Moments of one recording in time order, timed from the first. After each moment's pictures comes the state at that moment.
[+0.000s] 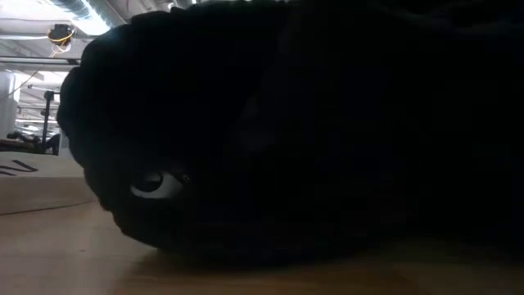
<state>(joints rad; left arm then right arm) -0.55 1.17 1.02 -0.37 -0.35 -0.63 0.59 1.91 1.72 -1.20 0.05 0.99</state>
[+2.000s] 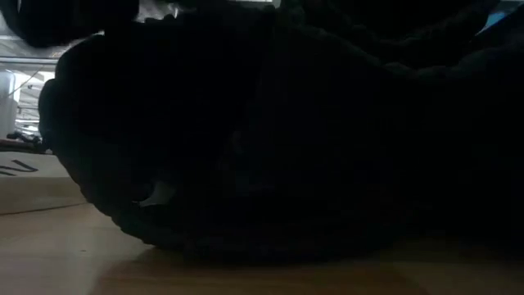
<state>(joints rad) -0.76 2.11 1.53 -0.27 -0.63 -1.20 0.82 1.85 1.69 -1.44 0.66 1.30</state>
